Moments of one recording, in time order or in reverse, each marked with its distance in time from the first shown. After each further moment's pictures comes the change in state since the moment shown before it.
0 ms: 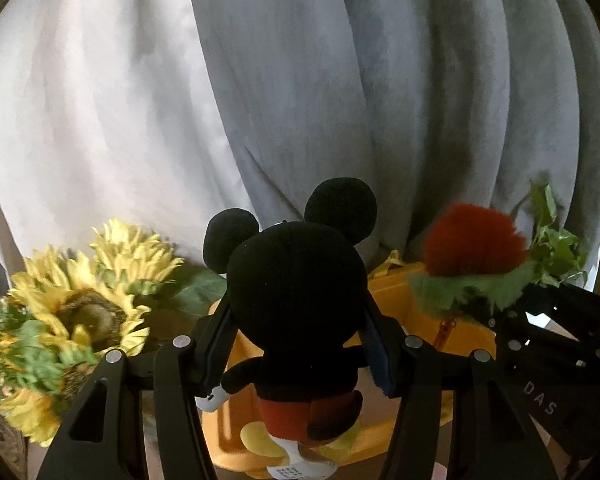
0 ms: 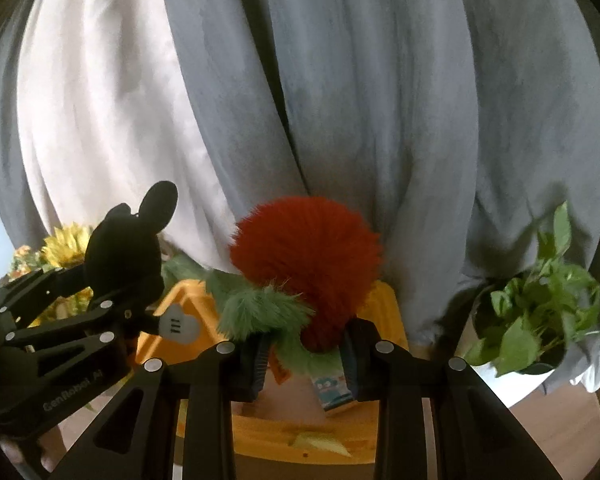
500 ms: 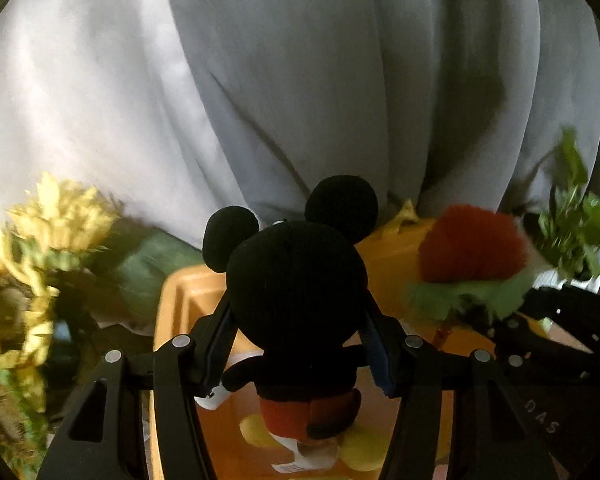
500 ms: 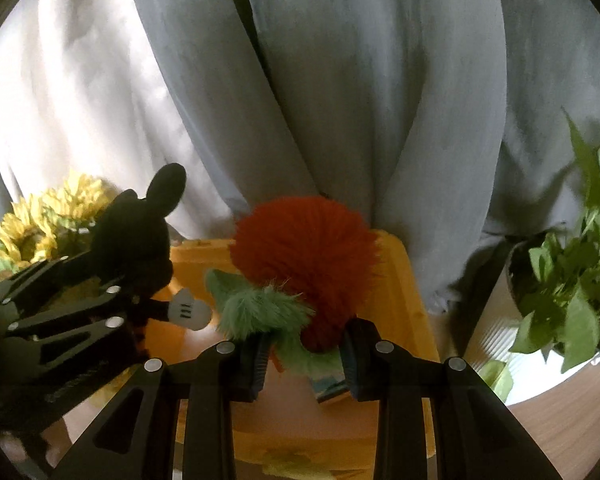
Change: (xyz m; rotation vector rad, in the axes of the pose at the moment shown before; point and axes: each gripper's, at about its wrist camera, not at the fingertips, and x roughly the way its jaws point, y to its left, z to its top) left arm 0.071 -0.008 -0.022 0.029 0.158 -0.041; right arm 0.063 -0.010 -0.022 0.026 0.147 -0.011
